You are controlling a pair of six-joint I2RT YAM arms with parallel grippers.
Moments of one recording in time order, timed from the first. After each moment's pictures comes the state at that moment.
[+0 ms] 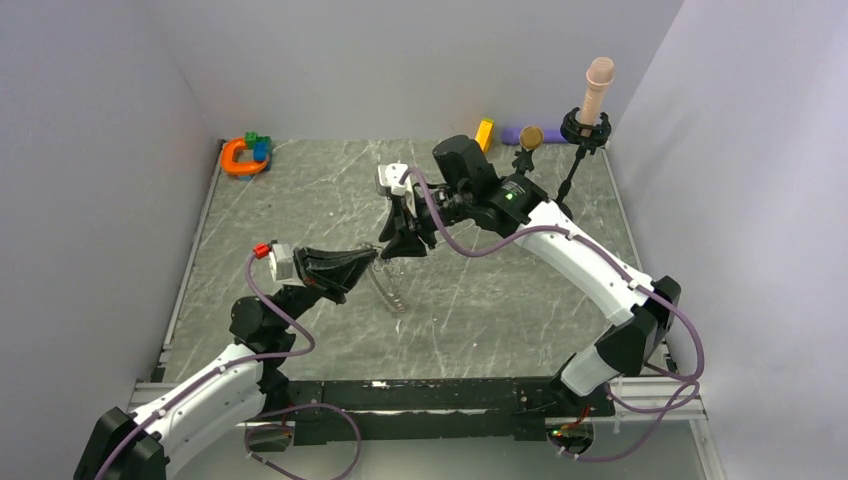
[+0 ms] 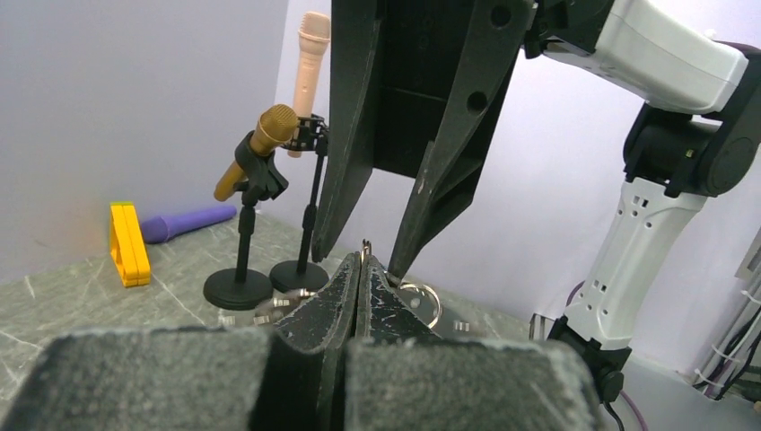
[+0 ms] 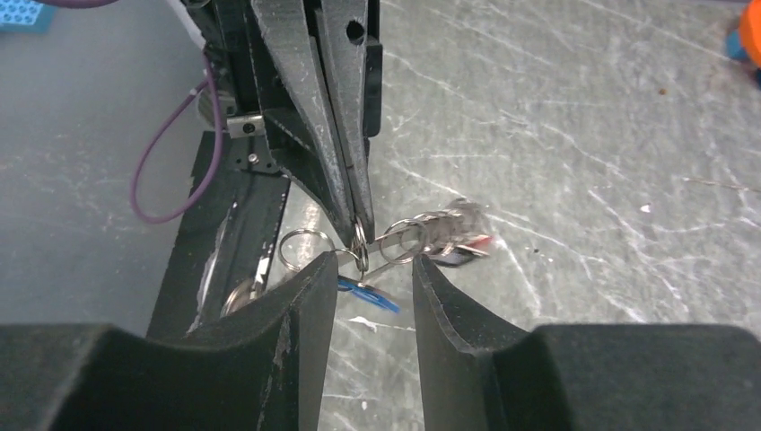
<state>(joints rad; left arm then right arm) -0.57 0.70 0.21 1.09 0.37 -0.49 0.79 1.54 1.65 -0.68 -0.84 -0.44</state>
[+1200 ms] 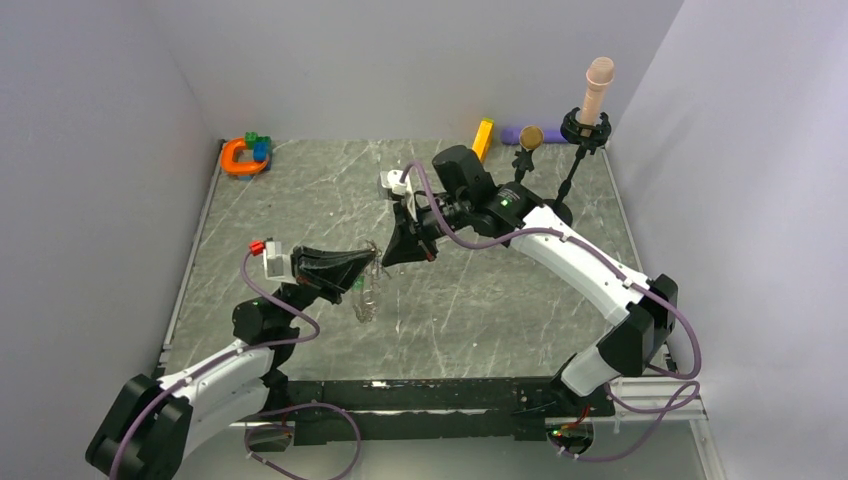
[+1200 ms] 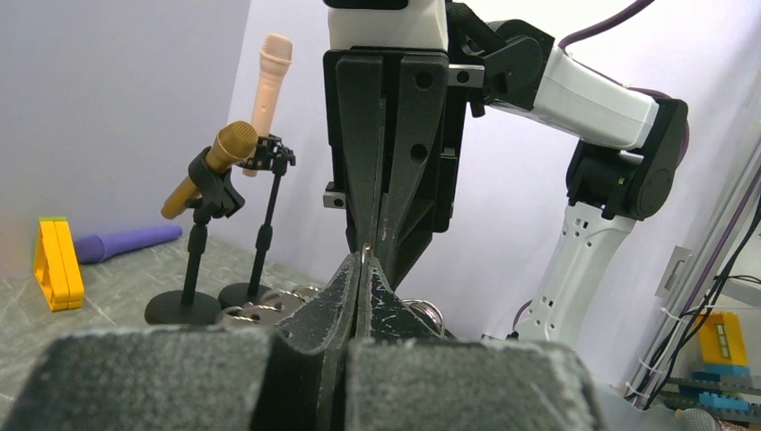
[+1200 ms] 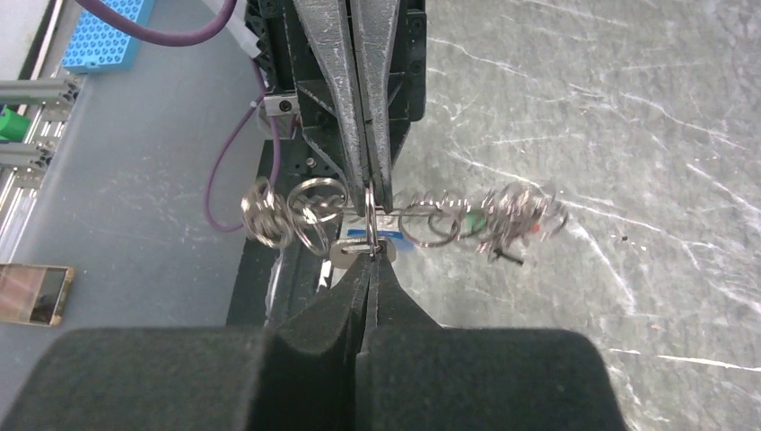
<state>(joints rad) -0.50 0.89 0.16 1.47 0.47 -0.70 0.79 1.54 1.55 -0.64 -0.93 -0.30</state>
